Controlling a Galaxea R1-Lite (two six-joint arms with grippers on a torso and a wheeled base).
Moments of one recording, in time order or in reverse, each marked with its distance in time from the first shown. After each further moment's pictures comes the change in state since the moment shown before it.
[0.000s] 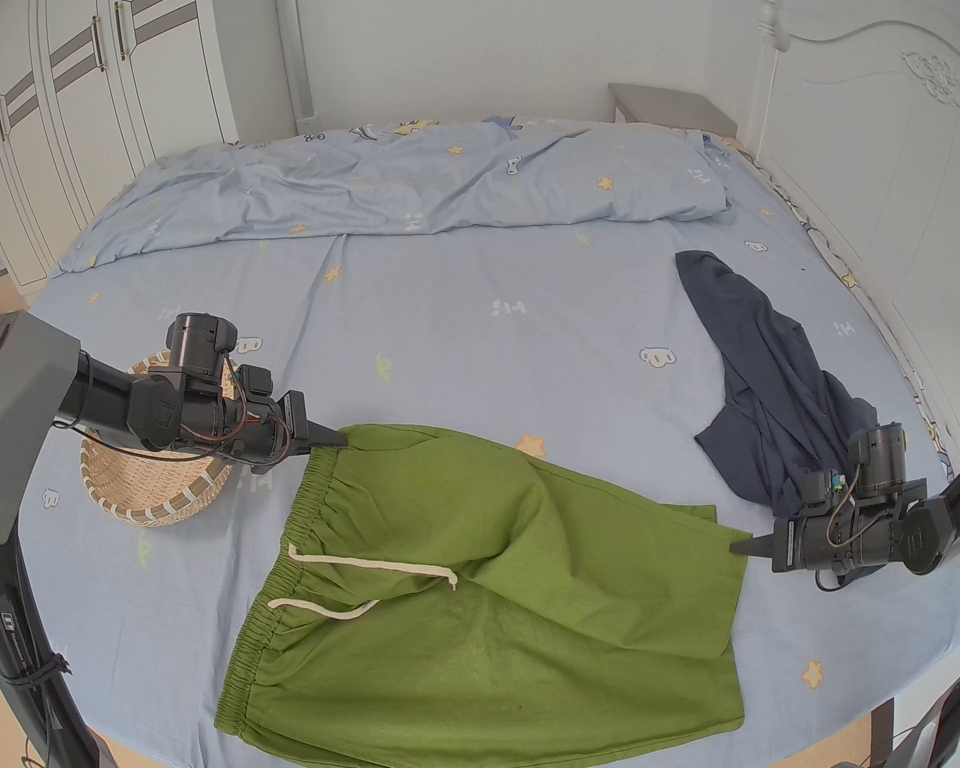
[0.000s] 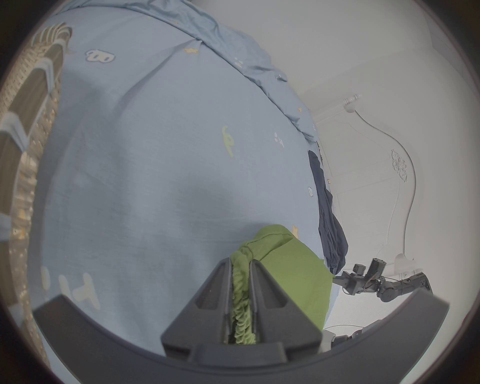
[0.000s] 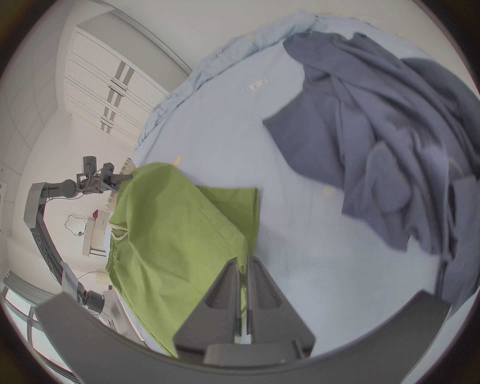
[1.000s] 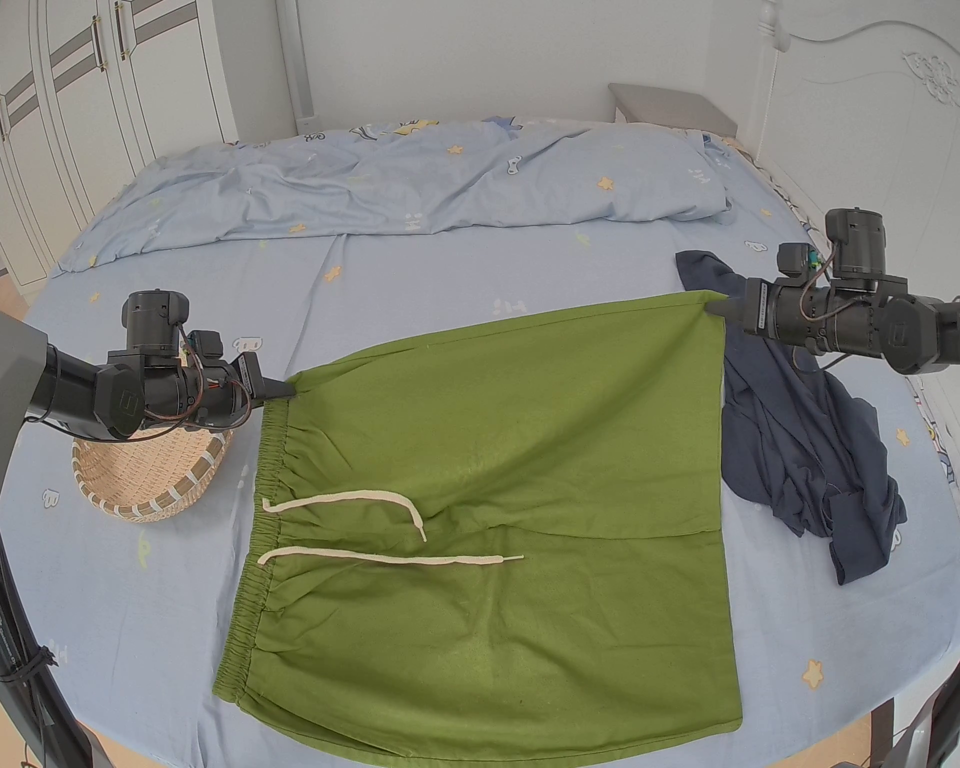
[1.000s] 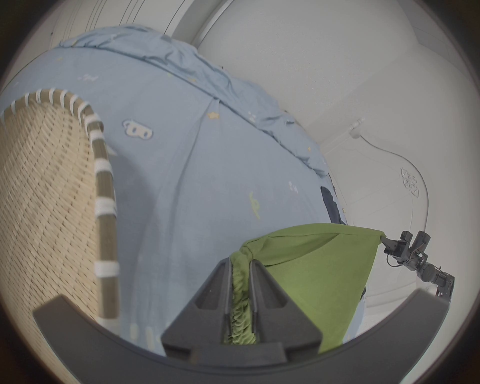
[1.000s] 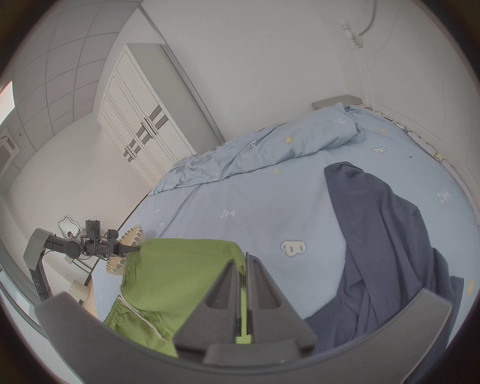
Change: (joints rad) left arm 0.103 -0.041 0.000 -0.152 0.122 -0.006; right arm 0.048 0.109 -0.904 0.349 -0.089 0.038
